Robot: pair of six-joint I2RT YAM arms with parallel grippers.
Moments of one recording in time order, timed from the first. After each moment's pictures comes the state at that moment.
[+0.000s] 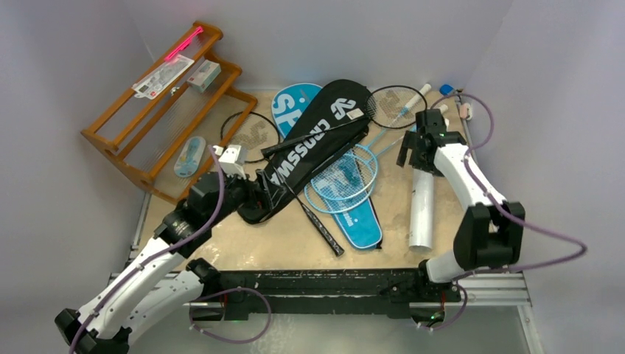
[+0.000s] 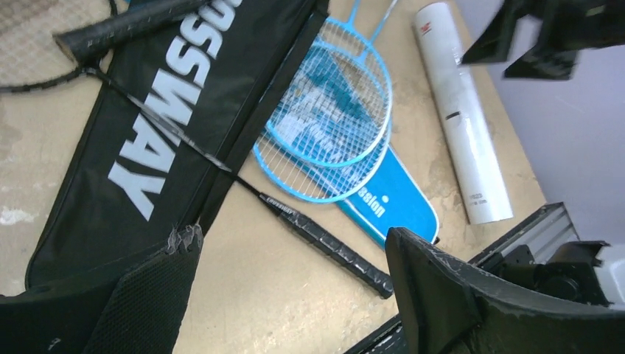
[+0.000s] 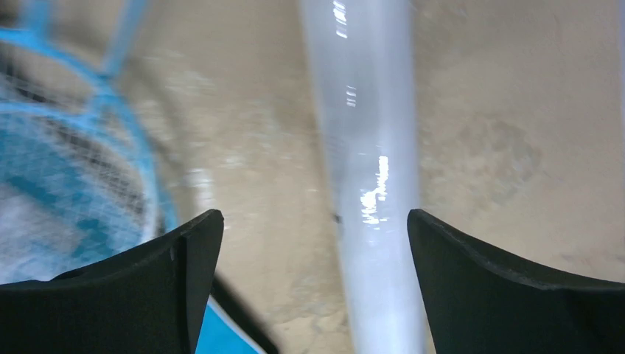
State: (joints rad) left arm -0.62 0.68 0.71 -0.36 0.00 -0.51; right arm 0.08 1.55 1.19 -0.83 0.29 0.37
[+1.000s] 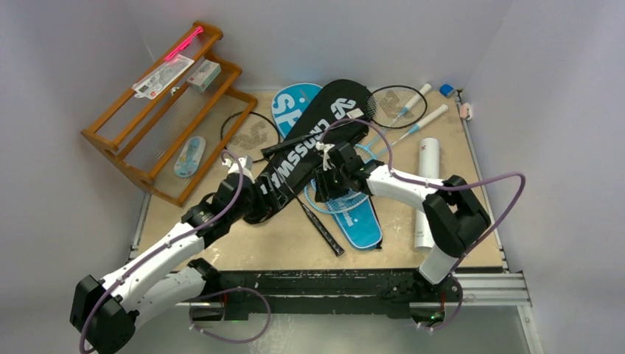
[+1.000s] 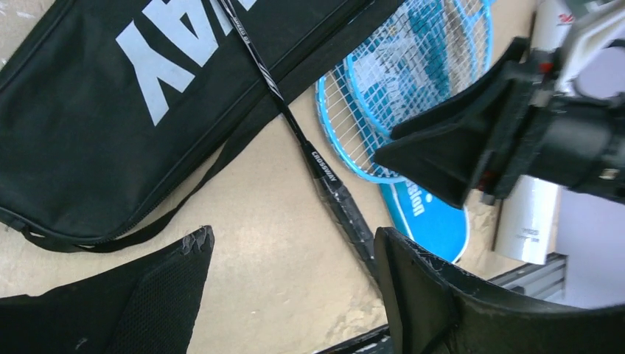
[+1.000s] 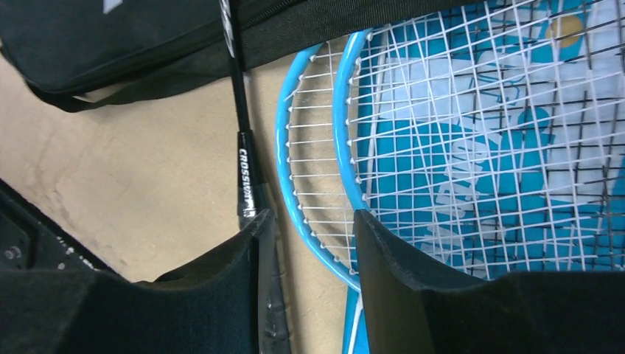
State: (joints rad) left arm -0.62 0.89 0.59 -0.34 -0.08 -0.83; right arm 0.68 1.67 1.04 -0.31 -0.23 0.34
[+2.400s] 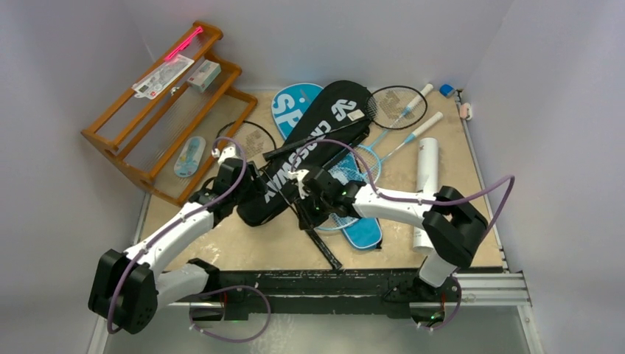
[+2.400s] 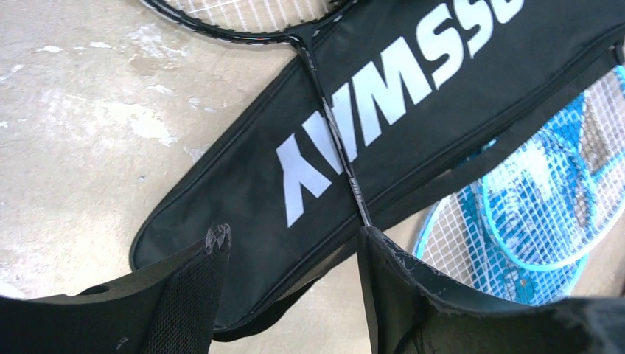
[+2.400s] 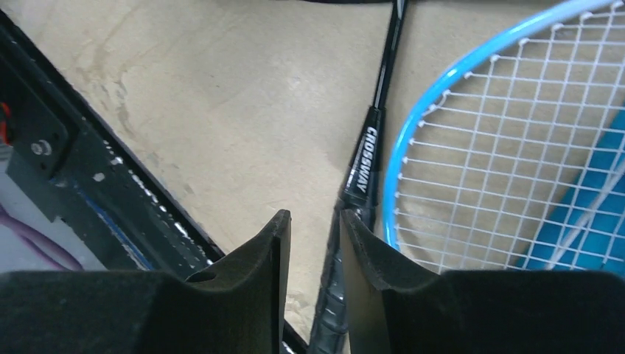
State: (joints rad) left arm -0.43 1.10 0.63 -0.29 -0.20 -0.73; right arm 0.96 1.65 1.01 -0.32 -0.21 0.35
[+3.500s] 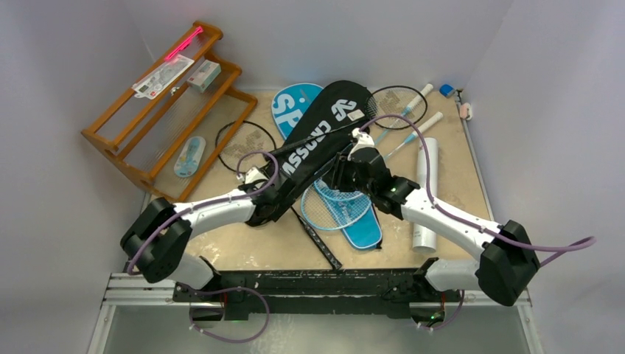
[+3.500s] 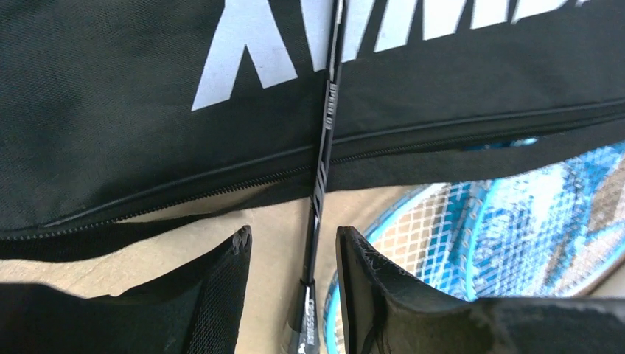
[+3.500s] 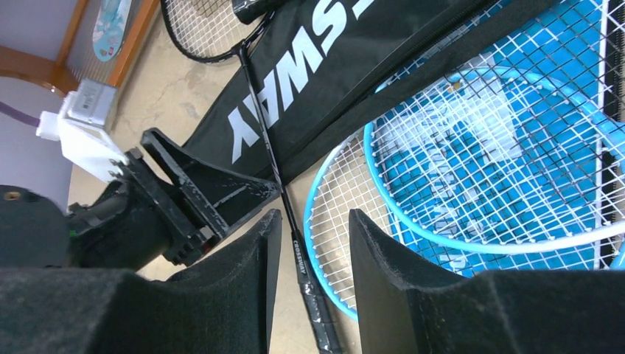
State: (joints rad) left arm -0.76 1.45 0.77 -0.40 -0.38 -1.49; right arm 0.74 1.27 0.86 -0.15 0.07 0.68
